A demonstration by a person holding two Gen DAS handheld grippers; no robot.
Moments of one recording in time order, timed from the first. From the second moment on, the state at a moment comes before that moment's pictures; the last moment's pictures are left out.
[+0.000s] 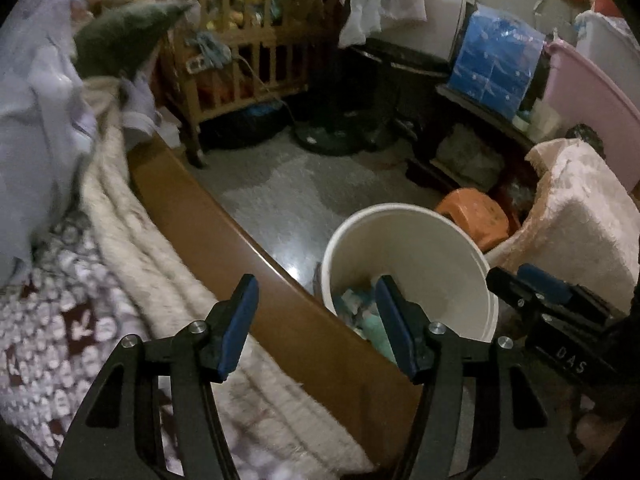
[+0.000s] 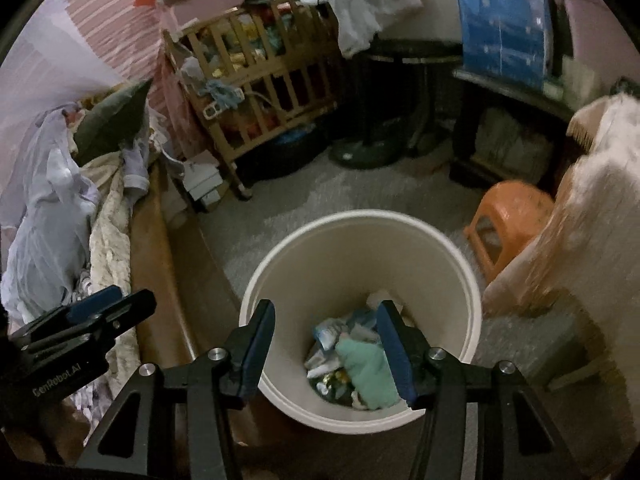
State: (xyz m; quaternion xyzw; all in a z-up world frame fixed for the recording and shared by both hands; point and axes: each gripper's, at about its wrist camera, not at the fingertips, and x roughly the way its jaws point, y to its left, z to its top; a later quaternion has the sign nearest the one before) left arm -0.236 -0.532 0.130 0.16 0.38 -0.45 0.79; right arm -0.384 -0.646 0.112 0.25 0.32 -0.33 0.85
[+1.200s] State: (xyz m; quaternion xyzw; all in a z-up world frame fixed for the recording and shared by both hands) left arm -0.261 -0.428 0.229 0.09 0.23 -0.43 0.87; right arm -0.391 -0.558 0.227 0.11 0.22 -0.36 0.90
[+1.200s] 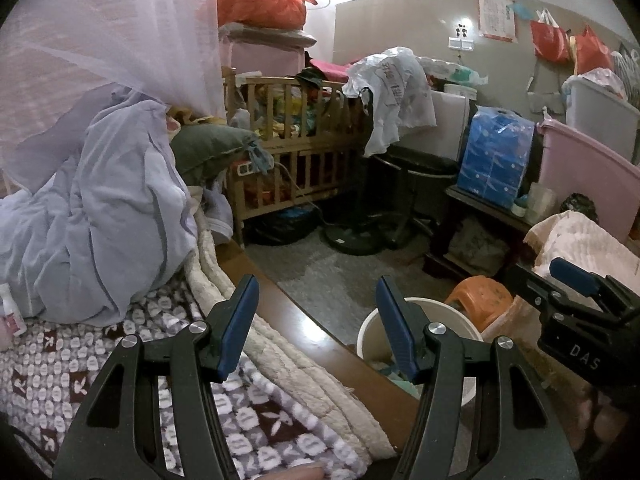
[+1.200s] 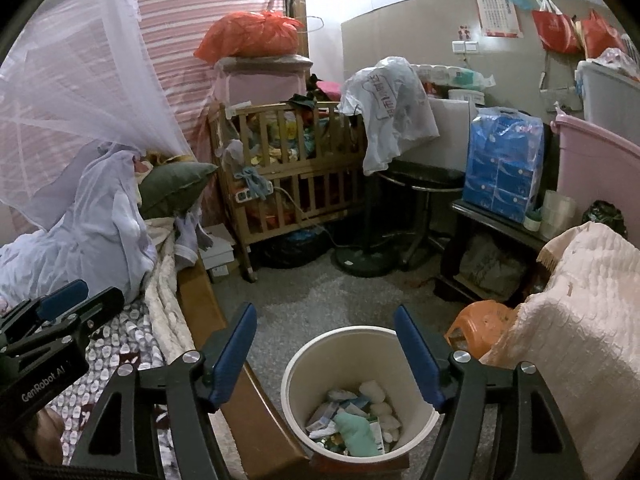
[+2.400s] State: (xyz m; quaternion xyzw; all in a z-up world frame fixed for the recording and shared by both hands) left arm -0.256 -0.430 0.224 0.09 0.23 -0.43 0.87; right arm -0.382 -0.556 0.229 0.11 0.22 -0.35 0.90
